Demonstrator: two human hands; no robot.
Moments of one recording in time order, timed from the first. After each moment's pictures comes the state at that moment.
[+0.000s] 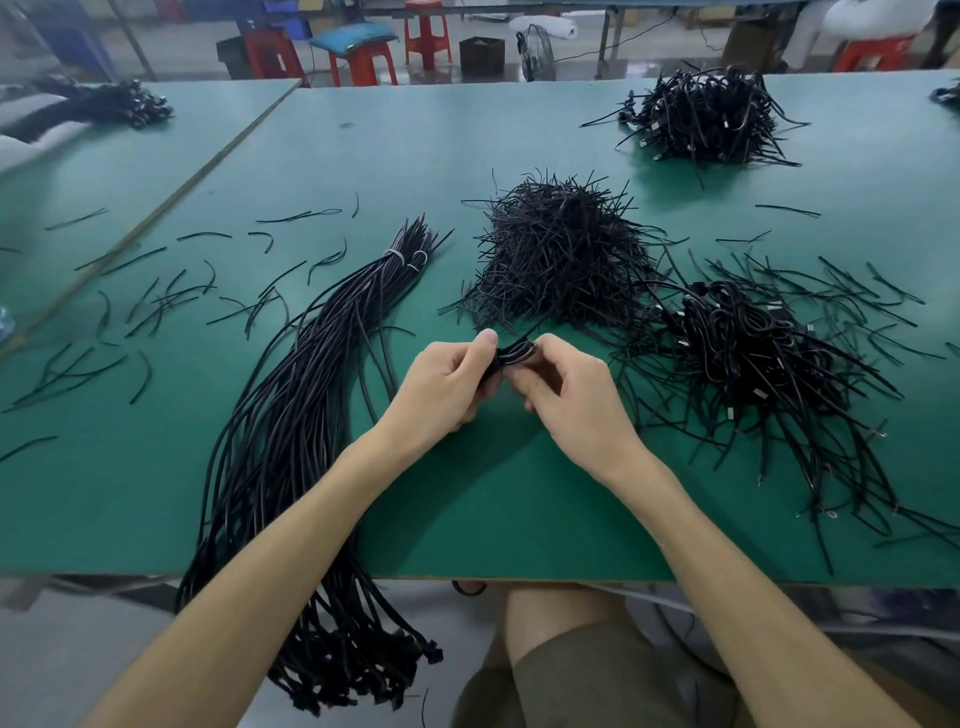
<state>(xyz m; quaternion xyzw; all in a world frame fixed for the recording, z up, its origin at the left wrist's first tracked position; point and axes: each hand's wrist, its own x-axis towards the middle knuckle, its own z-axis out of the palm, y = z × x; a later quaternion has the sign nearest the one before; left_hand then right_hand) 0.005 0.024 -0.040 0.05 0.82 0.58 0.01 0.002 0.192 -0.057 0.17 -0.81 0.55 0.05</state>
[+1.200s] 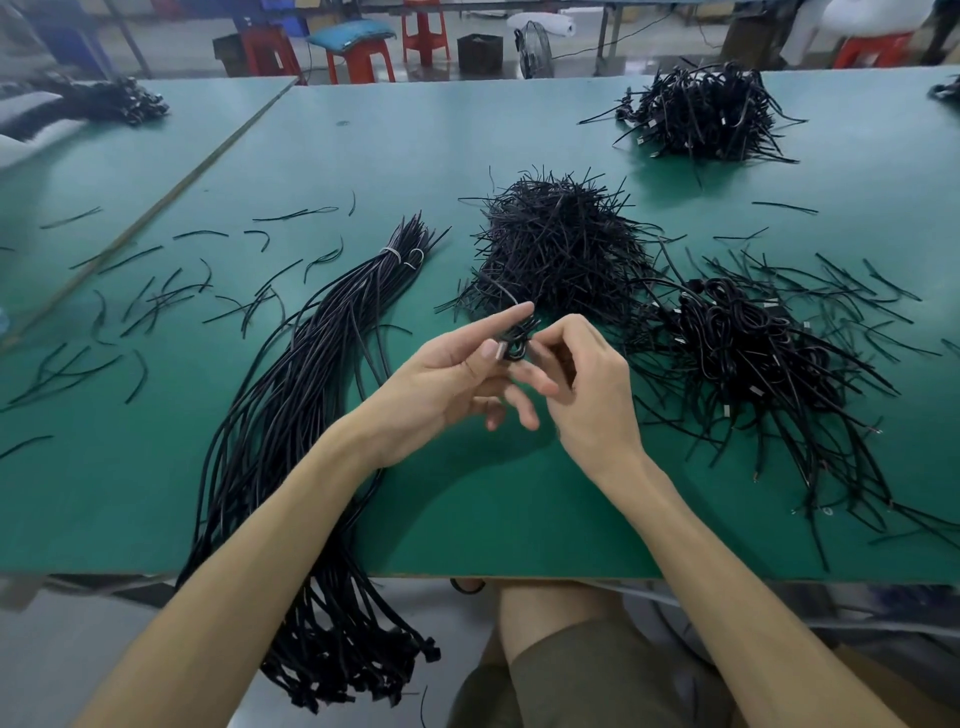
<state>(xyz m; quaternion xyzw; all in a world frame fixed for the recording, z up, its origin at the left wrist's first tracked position) 0.008 0.011 -0.035 0.25 0.61 0.72 0.19 0.005 0.193 -0.058 0.16 -0.82 0.51 0.22</state>
